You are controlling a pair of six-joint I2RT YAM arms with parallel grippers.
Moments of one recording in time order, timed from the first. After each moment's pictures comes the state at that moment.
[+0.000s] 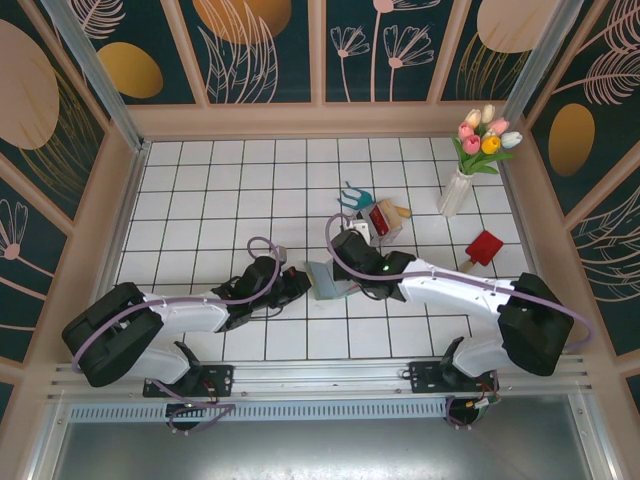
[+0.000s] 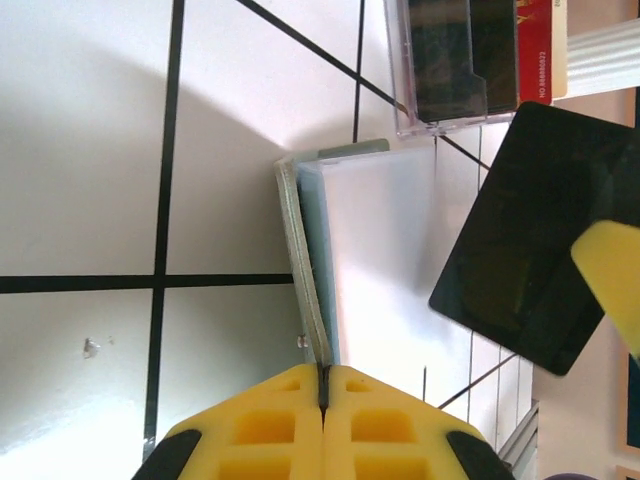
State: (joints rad) left arm -0.85 1.39 0.39 0.42 0.11 -1.22; right arm 0.94 1.39 0.84 -0.37 0.37 0.68
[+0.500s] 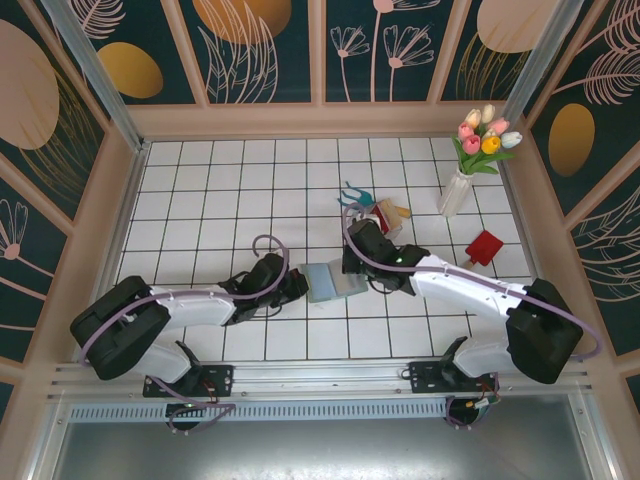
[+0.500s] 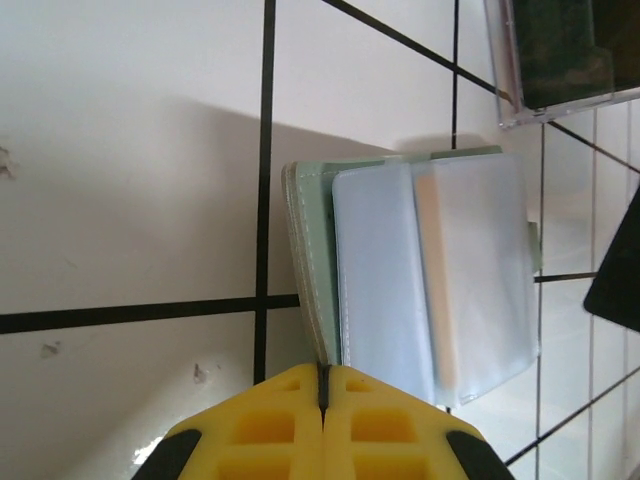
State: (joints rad) left arm -0.85 1.45 0.47 0.24 0.04 -1.08; right arm 0.84 1.33 0.82 -0.37 0.24 0.66
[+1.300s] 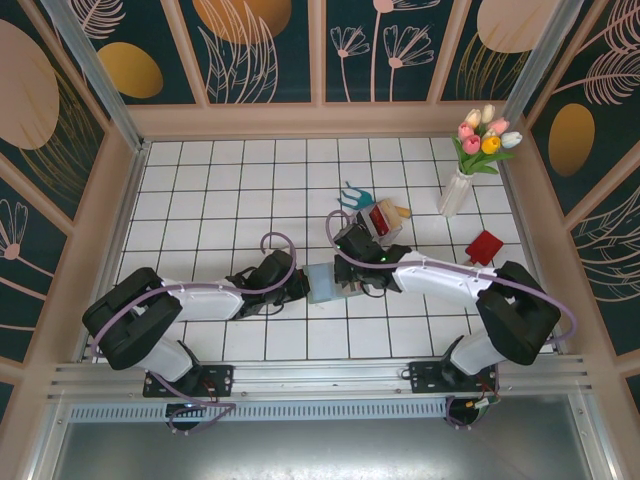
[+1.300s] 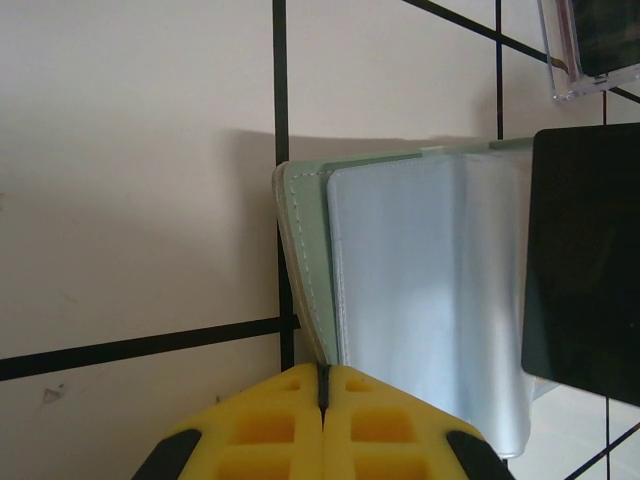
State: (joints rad) left arm -0.85 1.52 0.52 0.18 0.04 -1.00; right arm 0.87 1.48 0.83 -0.33 0.12 0.64
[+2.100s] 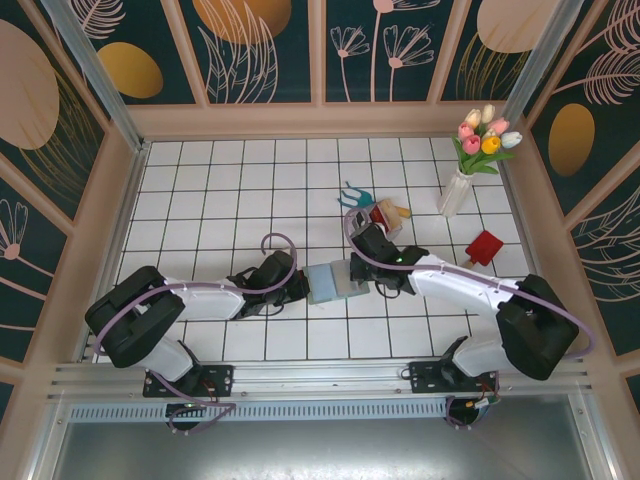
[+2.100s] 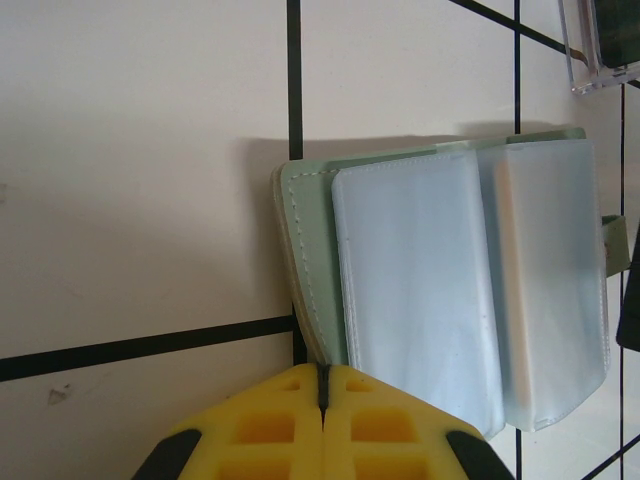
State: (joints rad) left arm -0.85 1.54 0.52 0.18 0.04 -1.00; right arm 0.81 1.37 0.78 -0.41 0.20 0.65
